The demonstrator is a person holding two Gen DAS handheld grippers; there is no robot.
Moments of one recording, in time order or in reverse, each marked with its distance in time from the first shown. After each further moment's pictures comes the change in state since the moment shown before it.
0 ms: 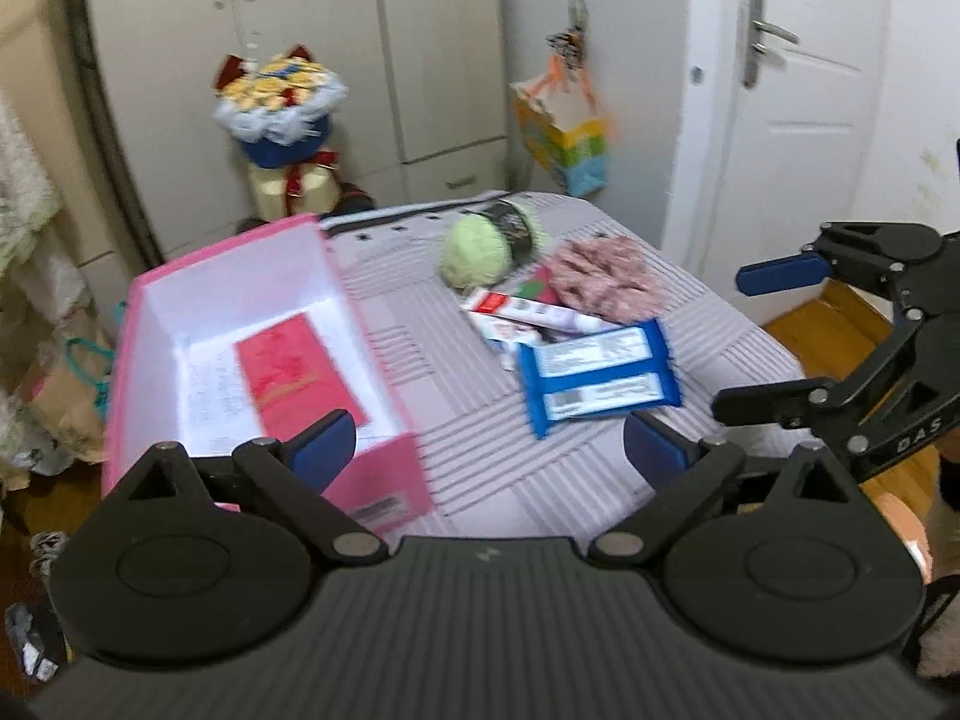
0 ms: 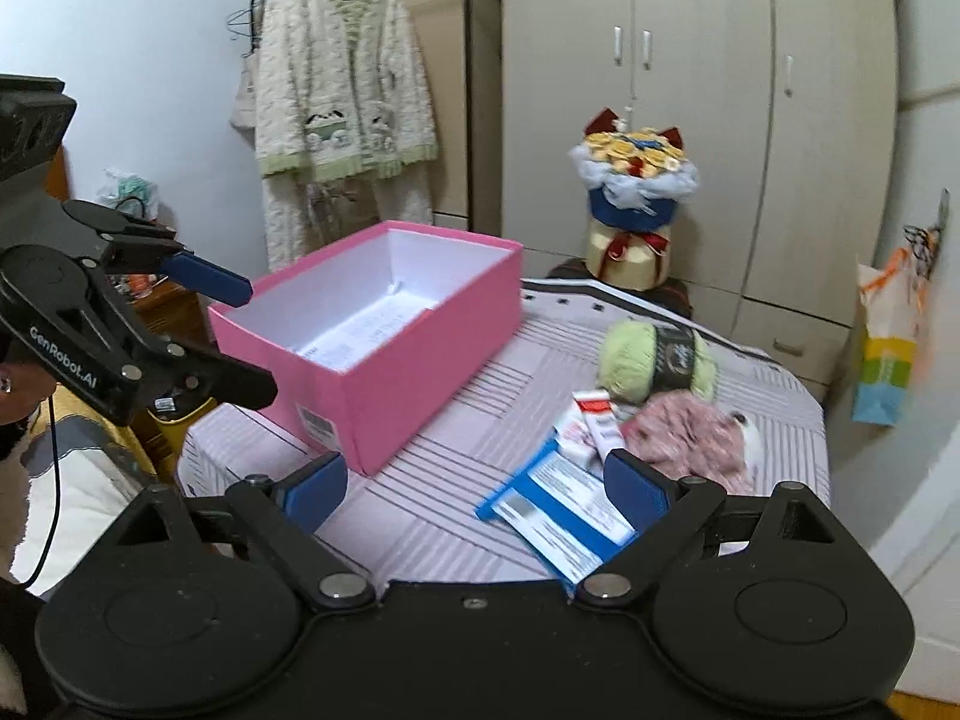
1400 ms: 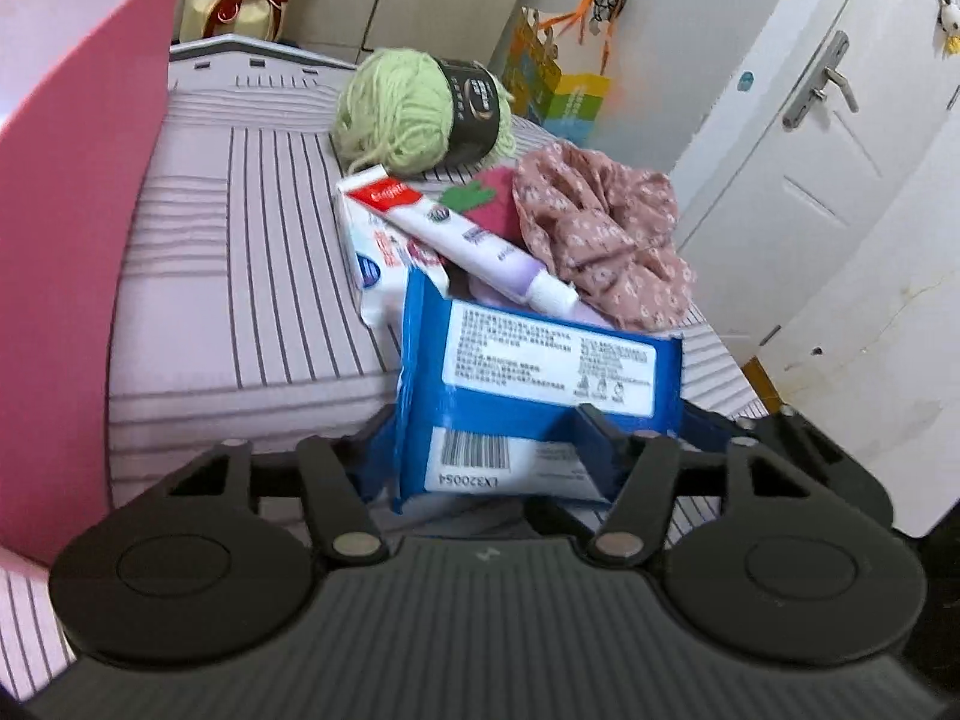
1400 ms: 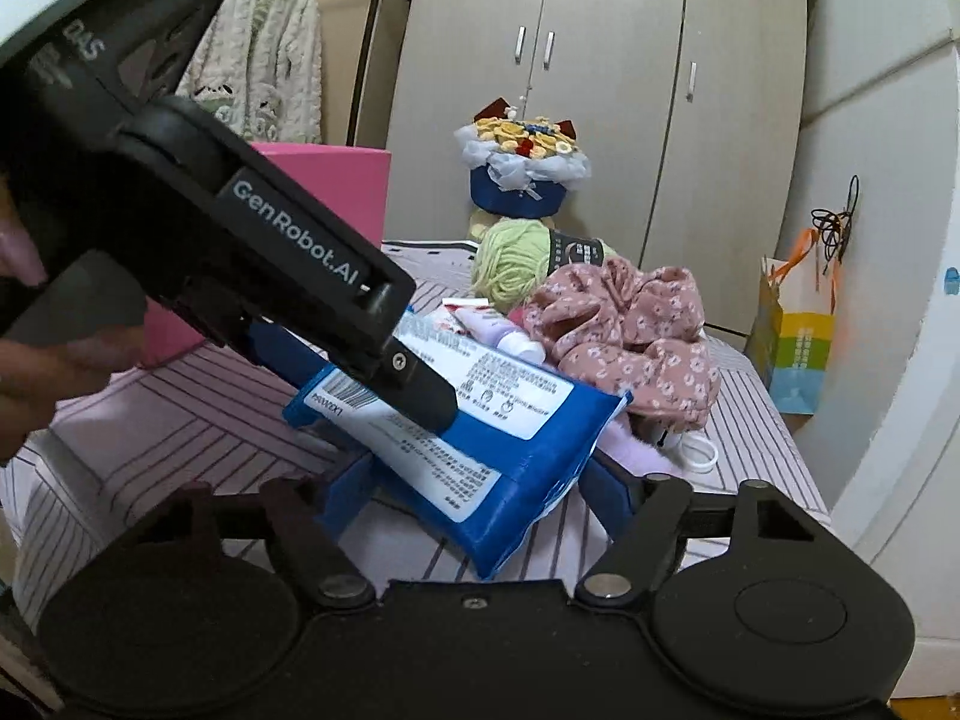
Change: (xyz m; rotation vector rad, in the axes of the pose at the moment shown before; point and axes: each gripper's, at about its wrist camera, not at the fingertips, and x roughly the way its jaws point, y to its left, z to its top) left arm 0.199 -0.006 -0.027 -0.373 0.057 -0.227; right arm 0.112 -0.019 -0.107 -0.041 -0.120 -0.280
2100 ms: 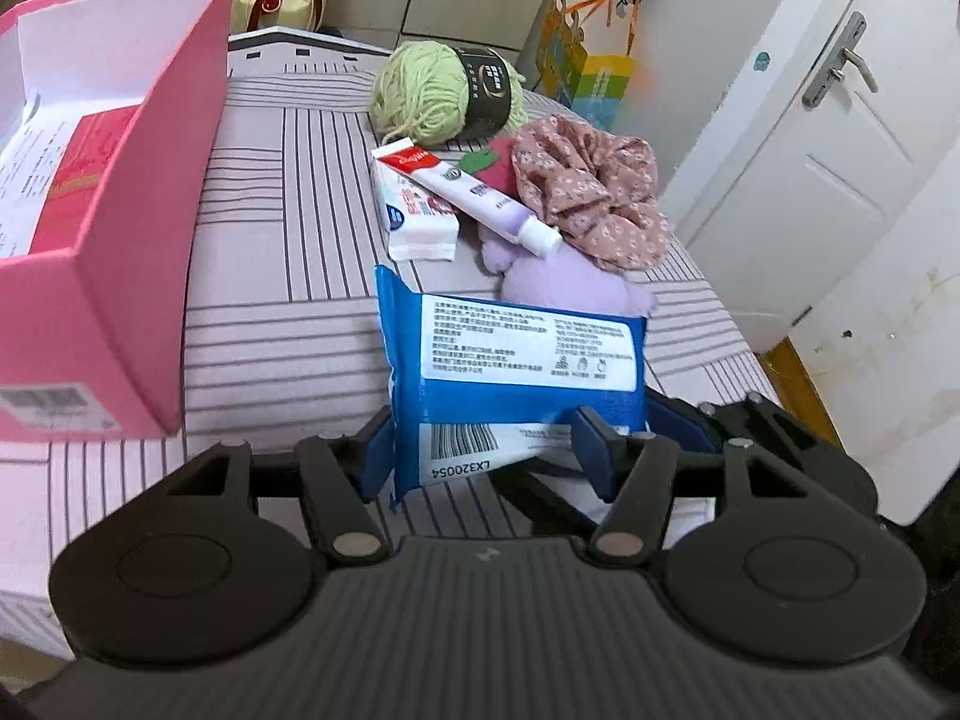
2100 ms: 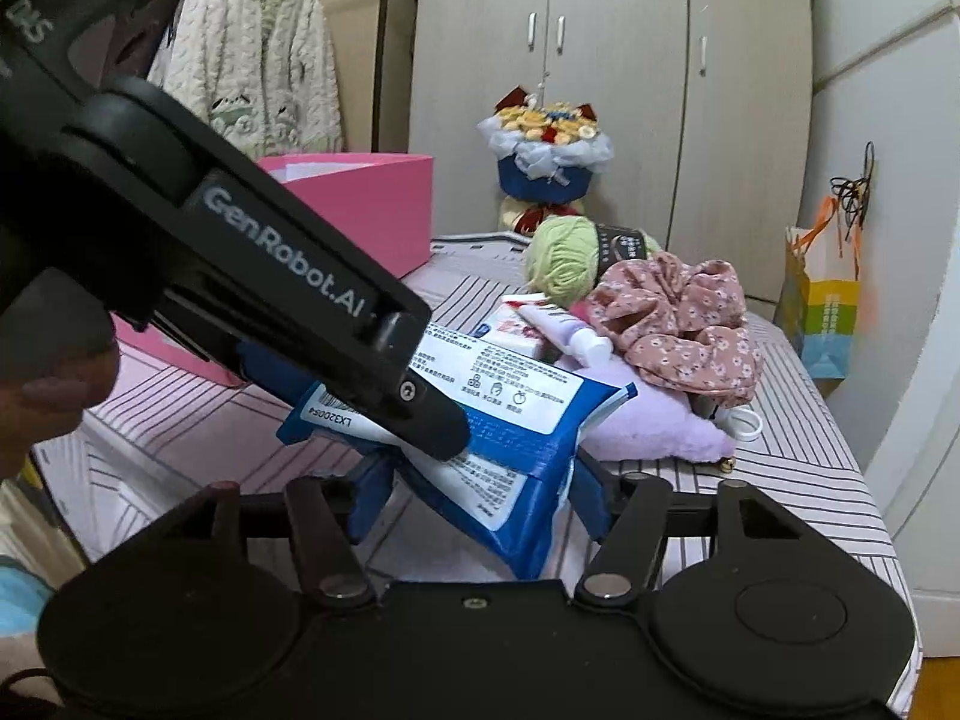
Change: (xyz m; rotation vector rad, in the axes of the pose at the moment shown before) left arm -0.050 -0.025 -0.021 -0.018 0.052 0.094; right arm -0.031 0.024 0.018 0.061 0.060 0.081
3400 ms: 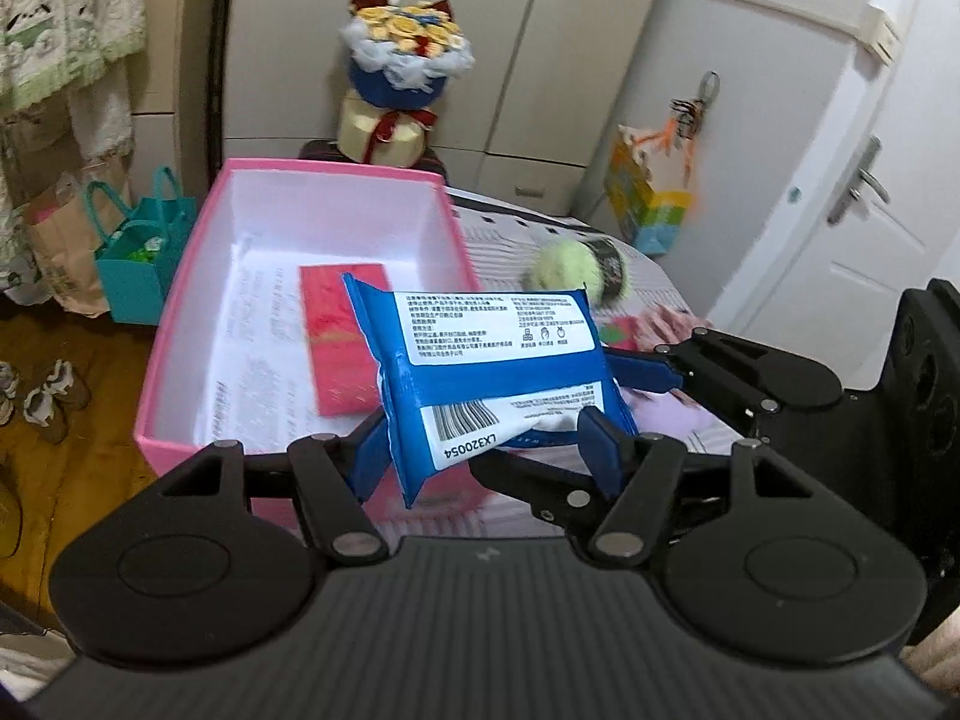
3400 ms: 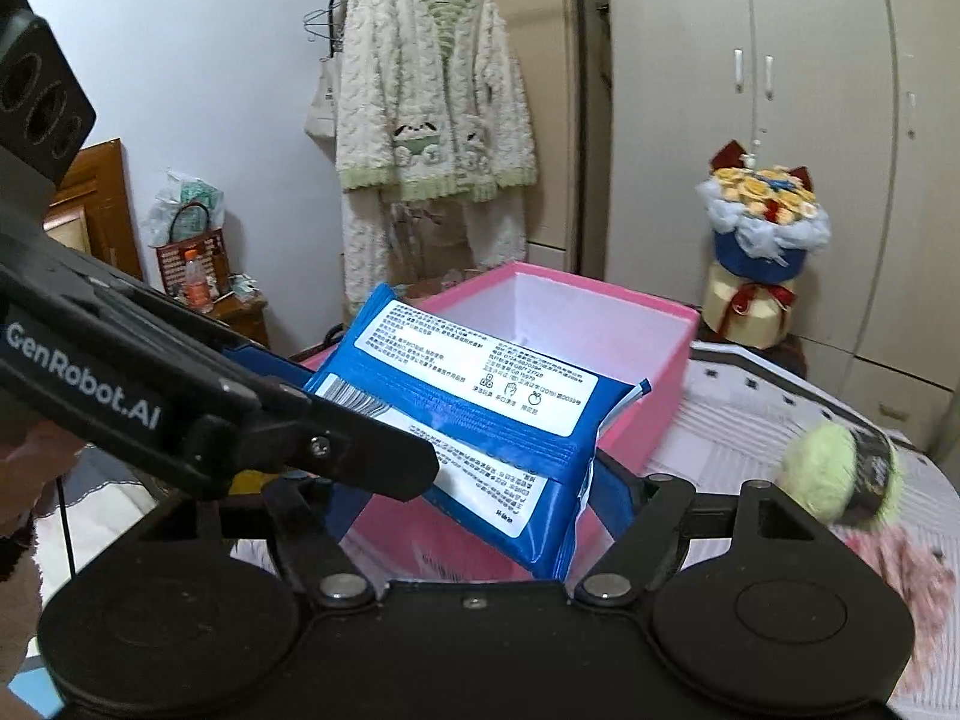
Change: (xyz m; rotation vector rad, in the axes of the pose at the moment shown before) left arm -0.165 0.096 0.047 -0.022 -0.174 0.106; right arm 0.026 0.097 0.162 -0.099 0.009 0.357
